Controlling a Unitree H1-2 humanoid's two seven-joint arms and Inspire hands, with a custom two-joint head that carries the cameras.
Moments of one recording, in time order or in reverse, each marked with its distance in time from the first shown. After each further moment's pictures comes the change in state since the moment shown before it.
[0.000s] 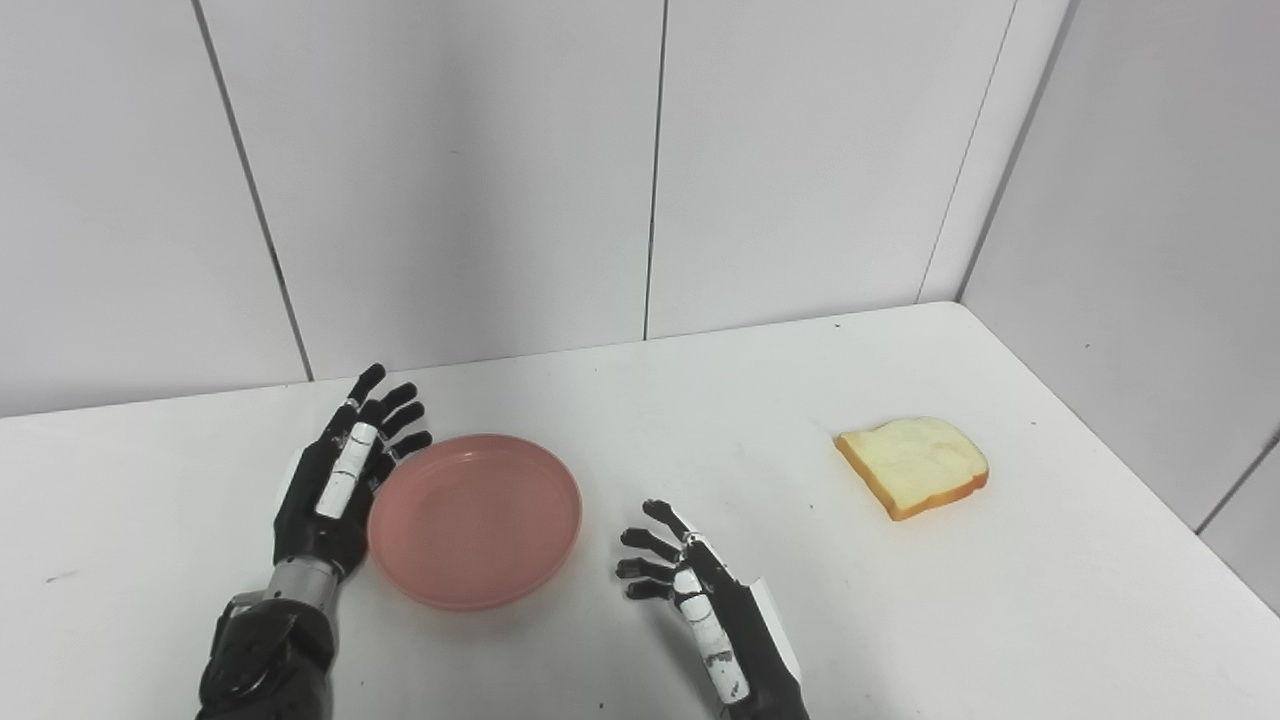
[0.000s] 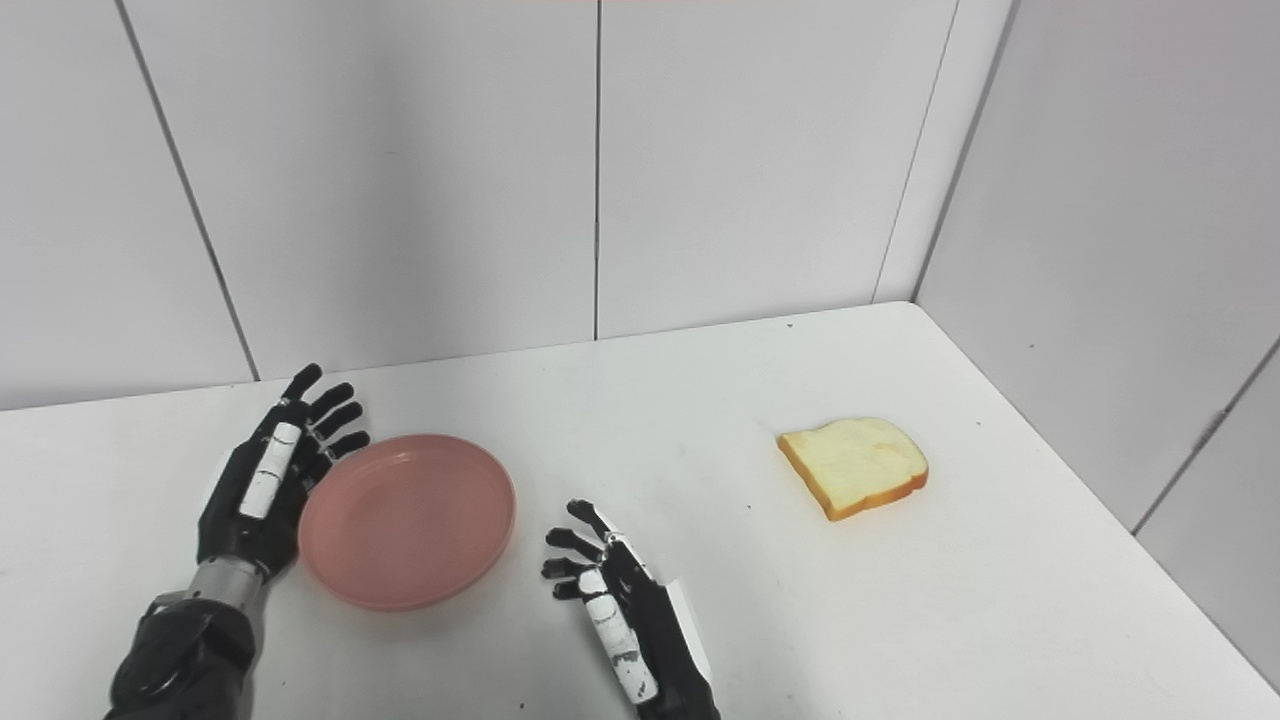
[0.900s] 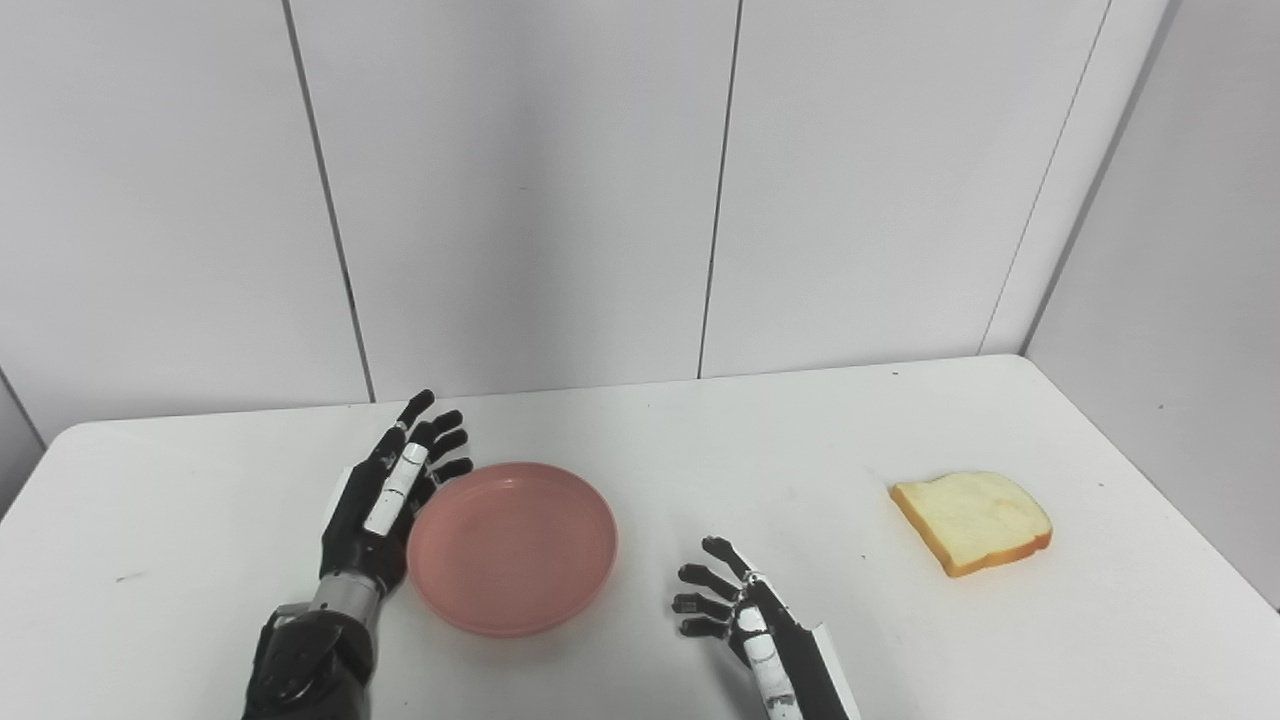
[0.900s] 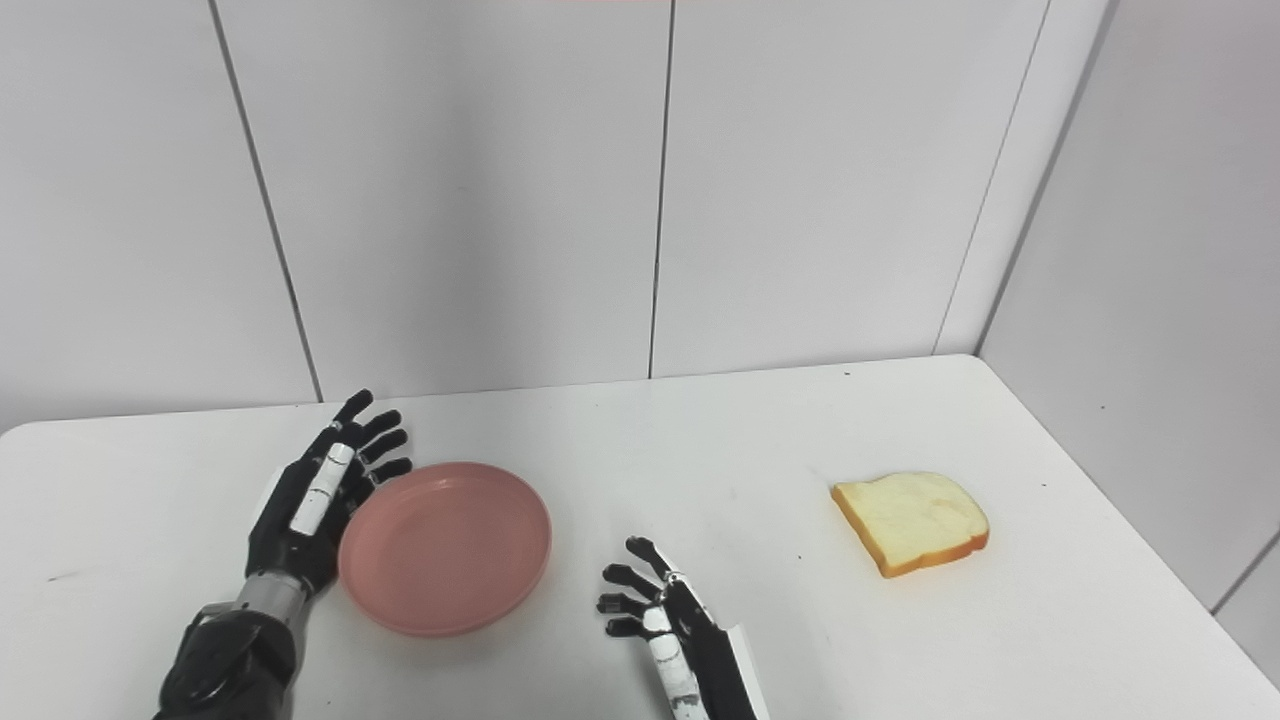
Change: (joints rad) left arm -0.019 0.006 -0.014 0.041 0.024 -0.022 0.040; right arm 0.000 -0.008 -0.028 -0.002 0.053 -0.004 0.033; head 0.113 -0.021
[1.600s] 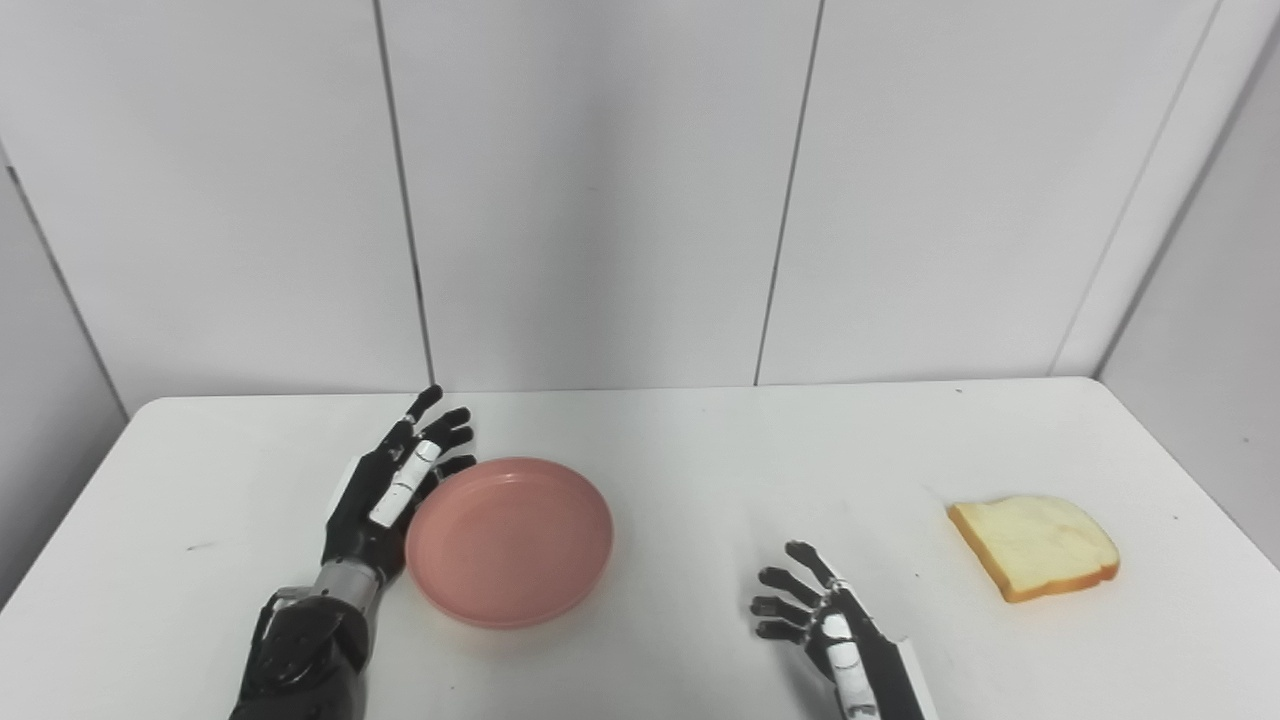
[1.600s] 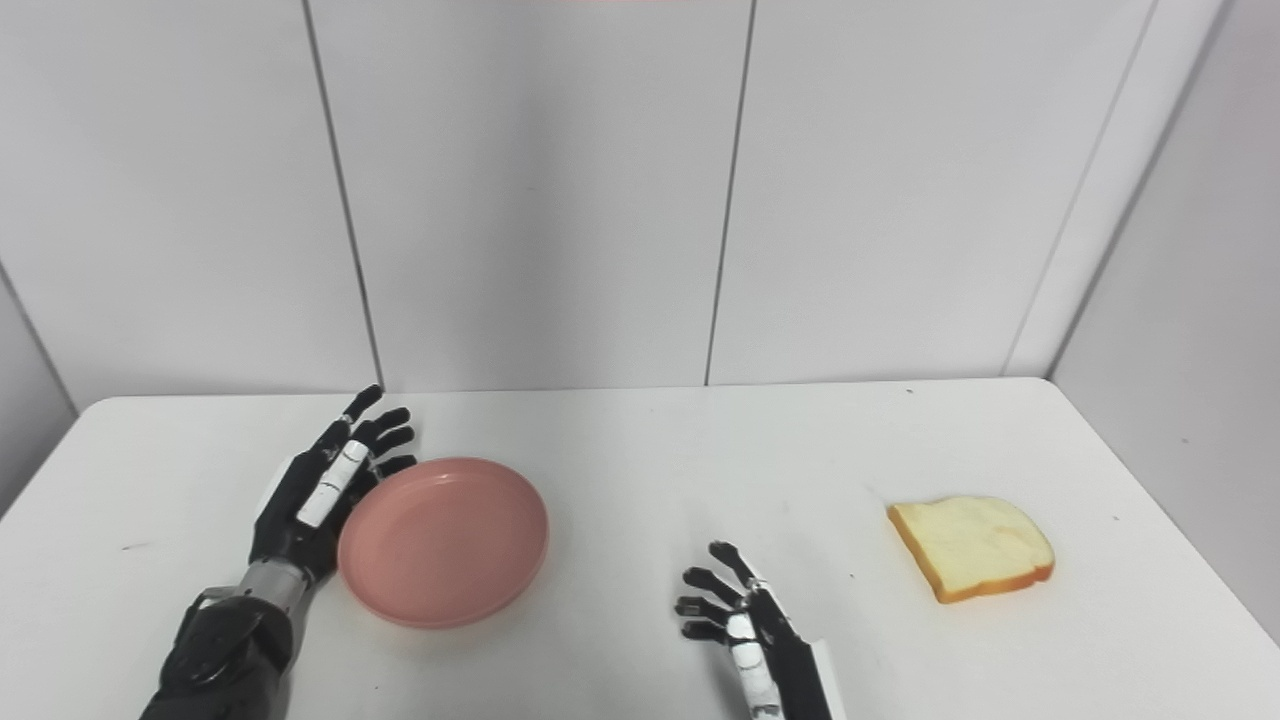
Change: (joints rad) left arm 0.025 0.076 -0.002 -0.027 0.005 0.001 0.002; right arm -0.001 -0.012 -0.064 -0.002 0.052 -0.002 0.051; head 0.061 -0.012
